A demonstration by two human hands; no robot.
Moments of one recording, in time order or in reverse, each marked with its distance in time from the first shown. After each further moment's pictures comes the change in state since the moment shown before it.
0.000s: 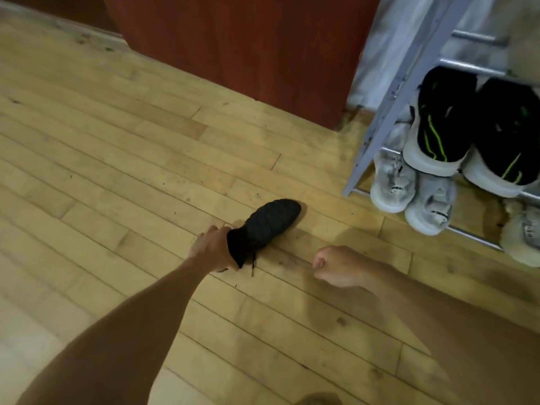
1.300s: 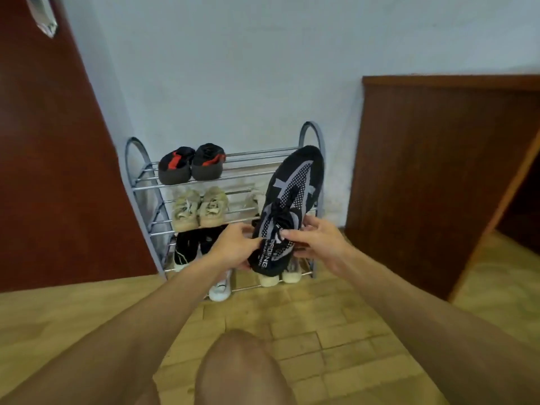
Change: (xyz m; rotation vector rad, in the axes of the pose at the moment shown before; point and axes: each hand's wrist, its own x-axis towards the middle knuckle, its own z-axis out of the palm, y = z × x) left_hand -0.436 0.401 -0.103 -0.609 -0.165 0.775; right_hand -0.495 0.176 -0.010 1.326 1.067 -0.339
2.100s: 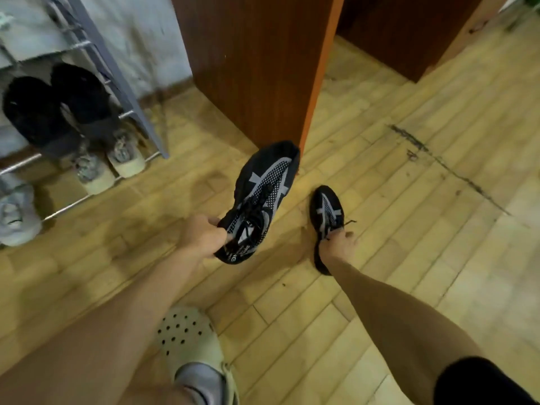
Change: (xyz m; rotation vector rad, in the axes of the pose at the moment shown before) left_hand 0.046 -0.141 0.313 0.308 -0.328 -0.359; right_hand -0.140 0.377 -0.272 -0.687 0.862 0.914
